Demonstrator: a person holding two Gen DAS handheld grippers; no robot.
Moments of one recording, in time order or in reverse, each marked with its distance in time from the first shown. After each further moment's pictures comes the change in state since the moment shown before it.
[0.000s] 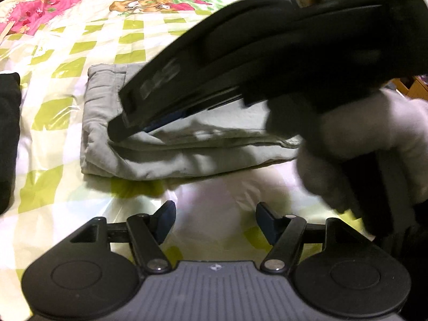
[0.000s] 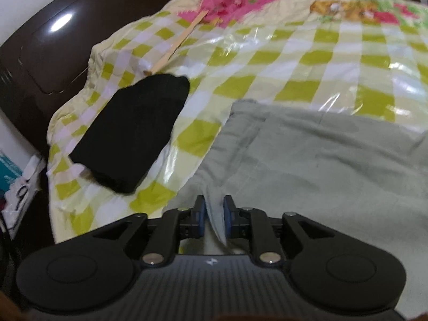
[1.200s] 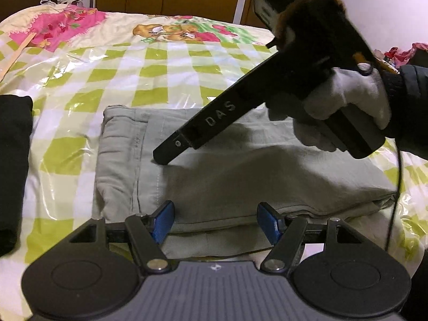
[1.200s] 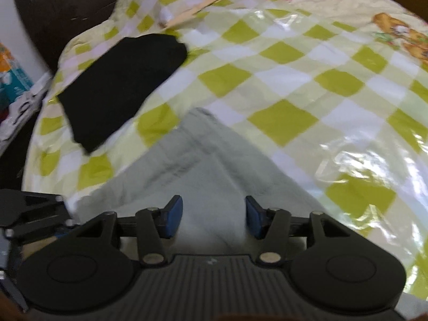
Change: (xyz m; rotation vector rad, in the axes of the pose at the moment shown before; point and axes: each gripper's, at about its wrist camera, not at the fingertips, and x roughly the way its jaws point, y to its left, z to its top) left arm 0.020 0.016 0.045 -0.074 -0.142 0.075; right arm 0.038 -0.063 0.076 -0.389 0.271 0.076
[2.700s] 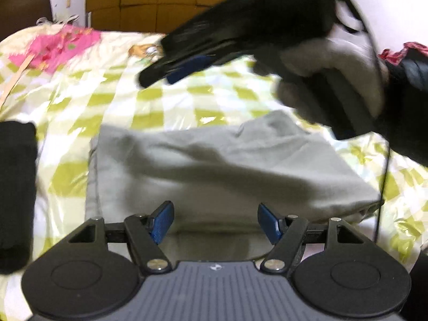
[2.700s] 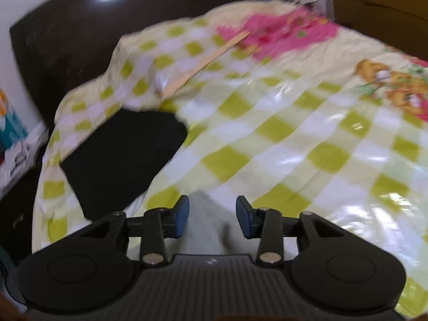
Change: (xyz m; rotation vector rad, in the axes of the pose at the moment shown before) left arm -0.019 -0.009 0.010 0.057 -0.072 -0.002; right arm -0.065 0.013 0.035 0.090 -0.314 -0.132
